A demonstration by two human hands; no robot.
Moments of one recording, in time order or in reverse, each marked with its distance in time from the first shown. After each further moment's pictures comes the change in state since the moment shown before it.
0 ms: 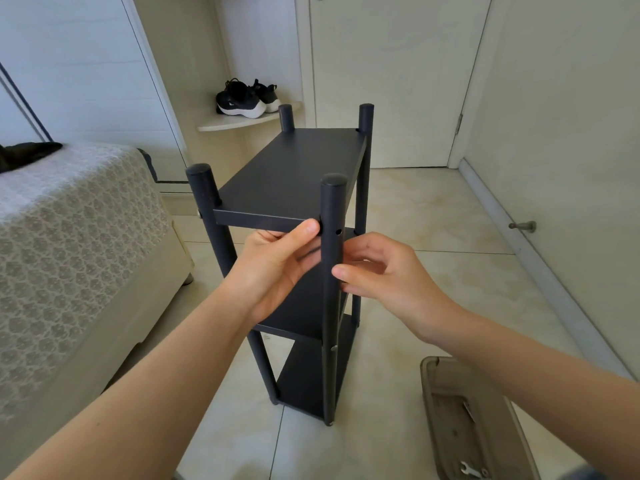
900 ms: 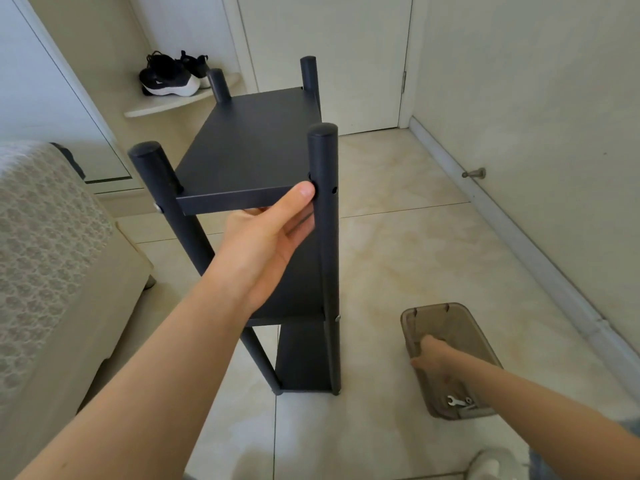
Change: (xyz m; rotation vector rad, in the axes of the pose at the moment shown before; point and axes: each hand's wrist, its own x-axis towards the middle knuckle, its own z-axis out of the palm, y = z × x) left_hand 0.002 -0.012 0.023 0.021 -0.024 -0.037; right_hand -0.075 0.253 -0.071 -0.876 -0.098 1.000
